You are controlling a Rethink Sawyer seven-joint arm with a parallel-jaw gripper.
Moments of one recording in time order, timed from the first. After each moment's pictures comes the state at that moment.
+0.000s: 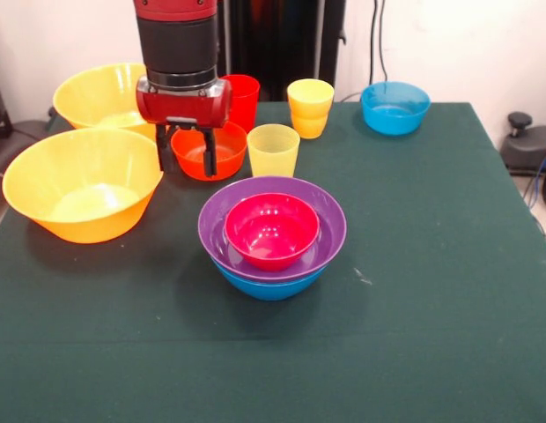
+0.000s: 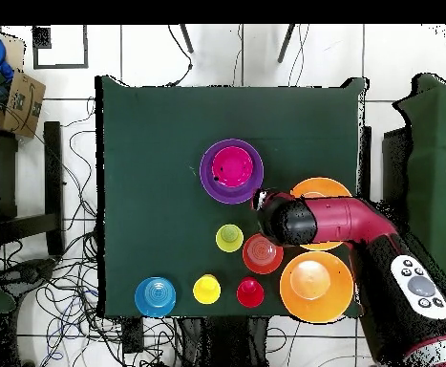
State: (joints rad) arm -0.77 -0.67 0.45 1.77 -0.61 0.46 1.99
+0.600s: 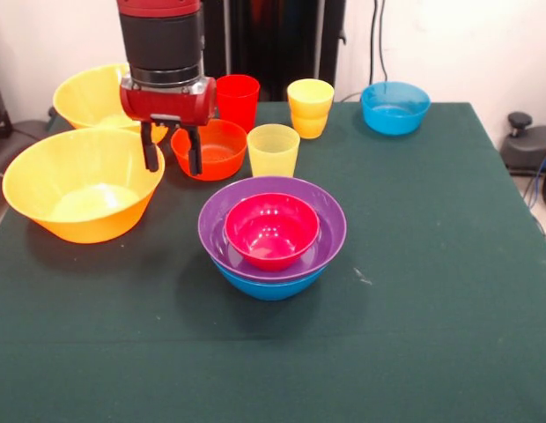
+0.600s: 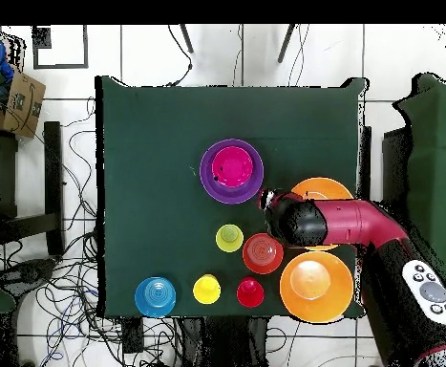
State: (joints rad) arm -0.80 -0.68 0.46 1.77 -0.61 0.46 1.99
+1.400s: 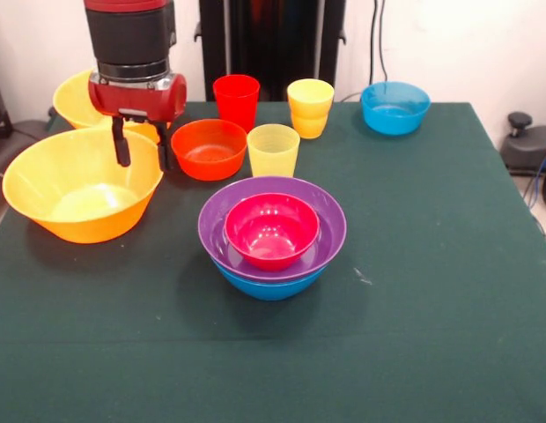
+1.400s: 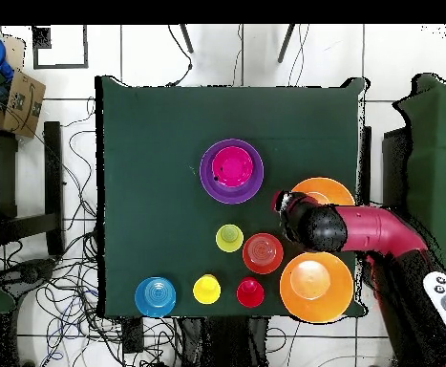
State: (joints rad) arm -0.87 -0.68 0.48 1.77 -0.61 0.46 1.99
